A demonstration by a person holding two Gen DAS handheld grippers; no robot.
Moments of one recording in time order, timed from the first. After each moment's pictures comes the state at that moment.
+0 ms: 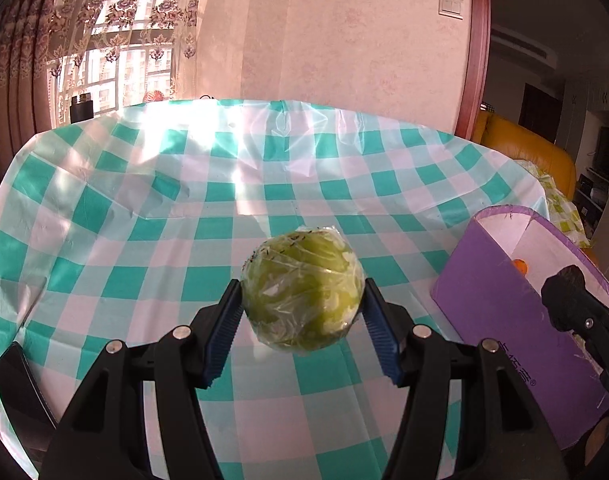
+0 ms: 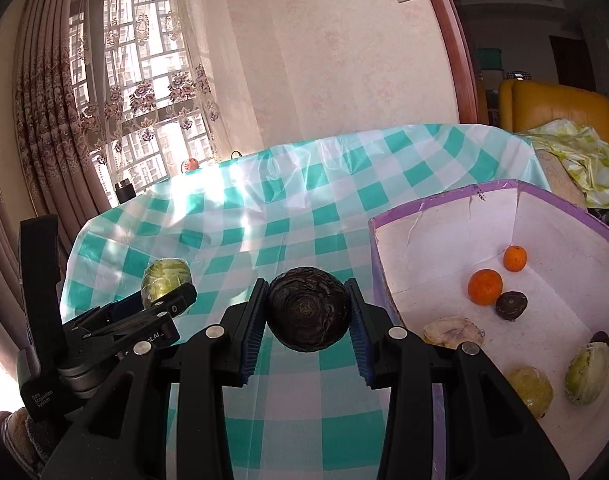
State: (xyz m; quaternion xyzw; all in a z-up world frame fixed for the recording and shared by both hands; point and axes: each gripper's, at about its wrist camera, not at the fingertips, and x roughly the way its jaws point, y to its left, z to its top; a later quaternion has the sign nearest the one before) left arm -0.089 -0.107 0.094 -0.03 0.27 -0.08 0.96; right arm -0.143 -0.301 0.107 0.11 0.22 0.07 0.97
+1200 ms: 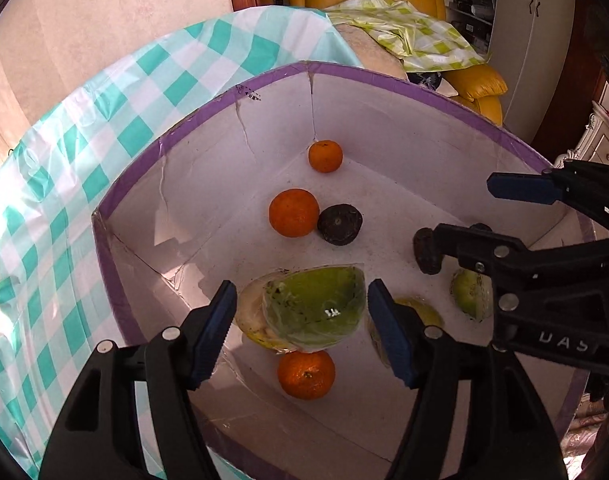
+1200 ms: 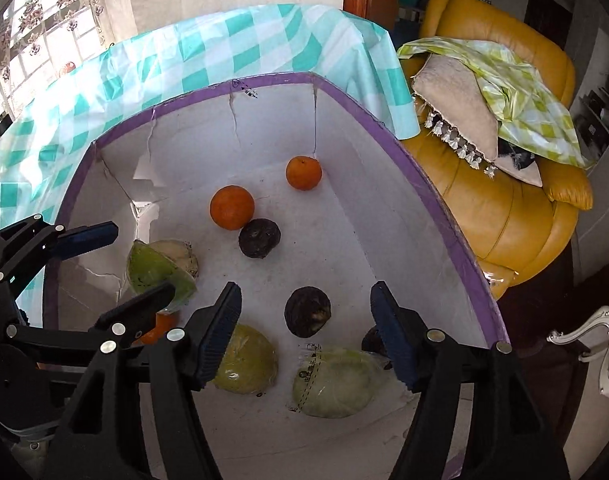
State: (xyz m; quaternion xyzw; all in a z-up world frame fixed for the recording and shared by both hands) left arm -0.073 -0.382 0.074 0.20 0.42 -0.29 0.84; right arm -0.094 -0.490 0.080 0.04 0.48 -0.06 0.88
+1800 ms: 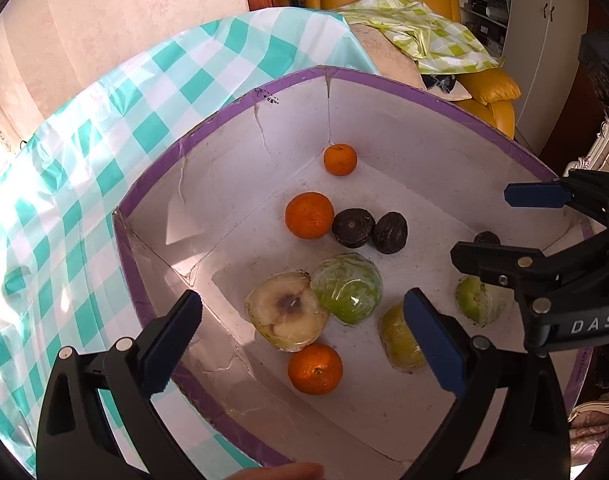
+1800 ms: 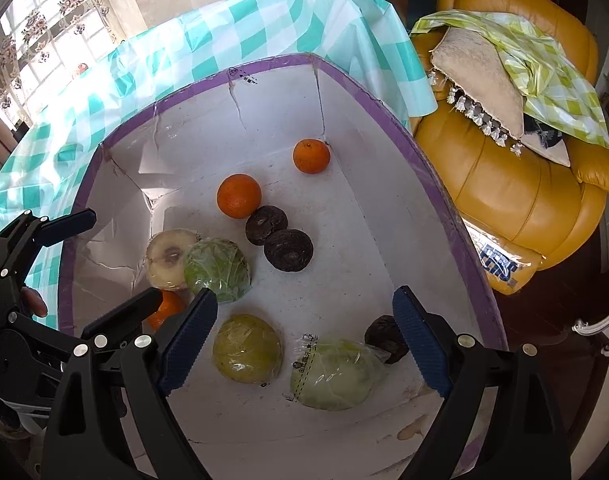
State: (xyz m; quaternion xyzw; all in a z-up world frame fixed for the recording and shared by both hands) left arm -0.069 -0.383 0.082 0.20 0.44 -0.26 0.84; right arm -0.087 -0.511 0.076 0.08 0.51 -0.01 0.86
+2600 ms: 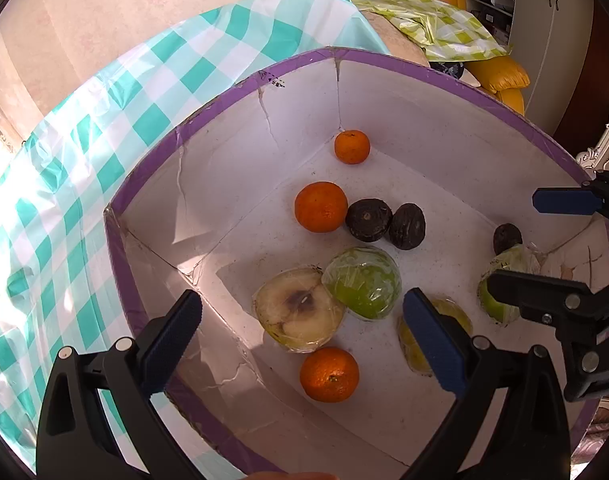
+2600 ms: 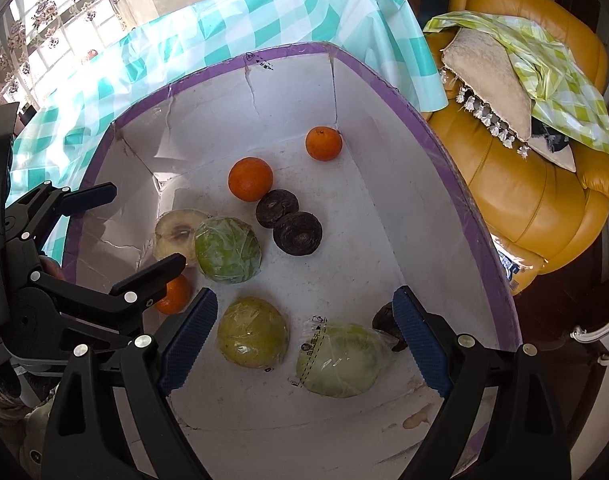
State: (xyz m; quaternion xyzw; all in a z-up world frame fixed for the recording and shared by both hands) left arm -0.059 -0.390 0.067 0.22 0.44 -0.25 0.83; right arm -0.094 -0.505 0.074 0.07 0.52 0.01 0.85
